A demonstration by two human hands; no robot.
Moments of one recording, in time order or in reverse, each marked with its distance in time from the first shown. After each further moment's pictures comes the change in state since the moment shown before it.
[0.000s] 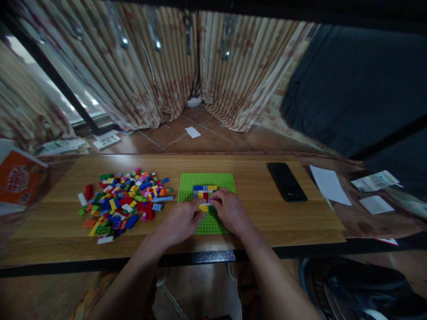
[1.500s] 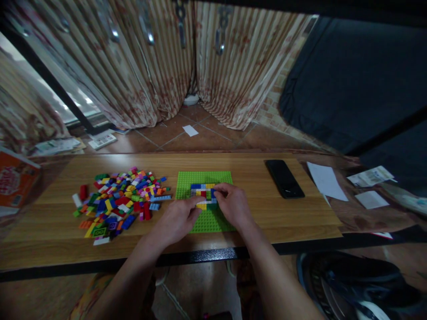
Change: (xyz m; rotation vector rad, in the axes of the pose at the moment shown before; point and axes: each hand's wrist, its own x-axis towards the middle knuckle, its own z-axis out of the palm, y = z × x) left_hand 0.000 0.001 -0.005 0.045 0.046 -0.005; right_hand 0.004 0.007 -0.002 0.190 0.216 0.167
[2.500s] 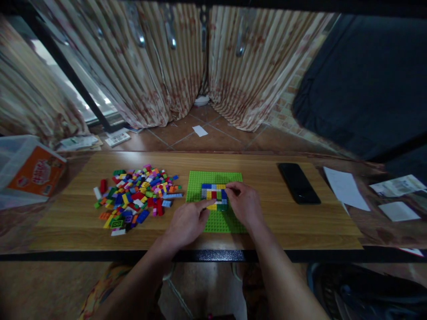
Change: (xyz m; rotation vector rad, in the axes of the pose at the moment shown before) left_hand -0.010 -0.001 0.013 0.019 0.032 -0.107; right_hand 0.005 -0.001 -0.001 -0.088 0.064 -0.033
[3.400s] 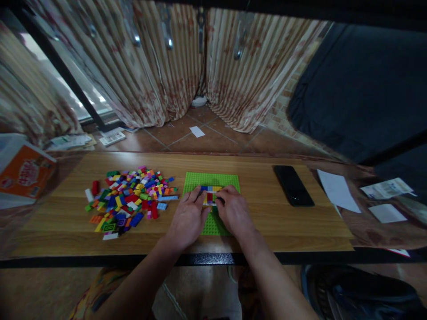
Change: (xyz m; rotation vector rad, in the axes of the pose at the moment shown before) left_hand 0.016 0.002 0.019 0.118 0.233 0.059; right_hand -0.009 0.001 0.010 -0.289 -0.119 -0.284
